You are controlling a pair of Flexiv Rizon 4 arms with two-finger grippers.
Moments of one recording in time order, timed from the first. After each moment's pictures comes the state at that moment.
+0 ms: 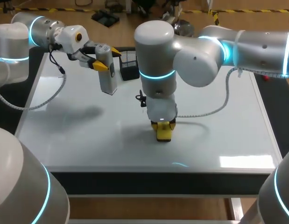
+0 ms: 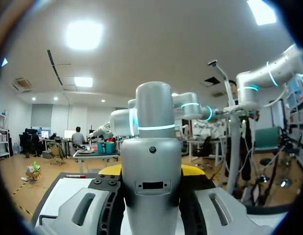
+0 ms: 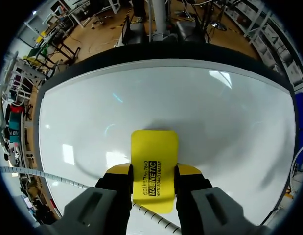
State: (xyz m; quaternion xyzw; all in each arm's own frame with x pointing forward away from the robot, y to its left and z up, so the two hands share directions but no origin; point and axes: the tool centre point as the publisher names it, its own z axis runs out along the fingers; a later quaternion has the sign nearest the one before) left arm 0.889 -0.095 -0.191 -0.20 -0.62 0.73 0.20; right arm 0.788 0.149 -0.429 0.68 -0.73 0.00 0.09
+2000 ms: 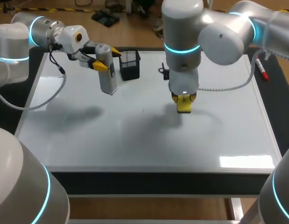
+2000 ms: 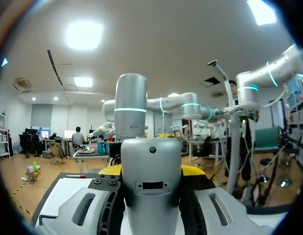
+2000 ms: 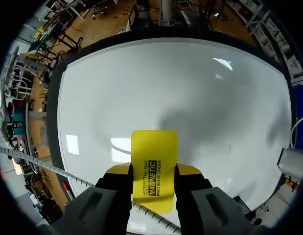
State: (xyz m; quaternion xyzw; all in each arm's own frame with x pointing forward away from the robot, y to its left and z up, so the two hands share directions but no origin) left arm 0.889 -0.096 -0.191 -0.20 -0.62 0.73 0.20; right arm 0.884 0.080 -0.373 0.68 -0.73 0.04 0.04
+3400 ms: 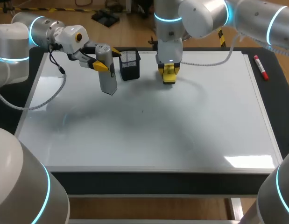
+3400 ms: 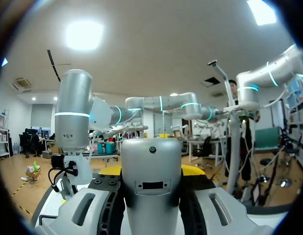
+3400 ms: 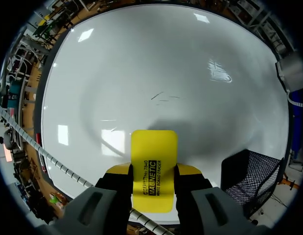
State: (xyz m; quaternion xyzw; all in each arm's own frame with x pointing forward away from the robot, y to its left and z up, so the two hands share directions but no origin) left arm 0.889 -0.096 -0.191 -0.20 -0.62 0.73 0.20; right arm 1.048 0.121 -0.403 0.71 -0.71 0.01 0.03
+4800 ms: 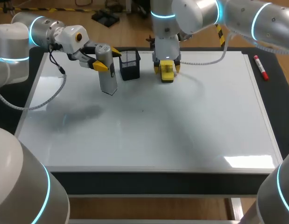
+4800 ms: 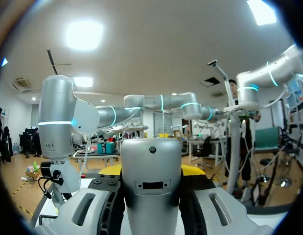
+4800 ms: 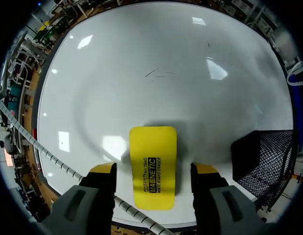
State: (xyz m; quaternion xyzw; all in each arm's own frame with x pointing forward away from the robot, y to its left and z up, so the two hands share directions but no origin) left arm 0.889 -0.096 -0.191 -0.20 -0.62 0.73 0.20; right arm 1.080 0.123 -0.425 0.69 -0.72 0.00 0.06
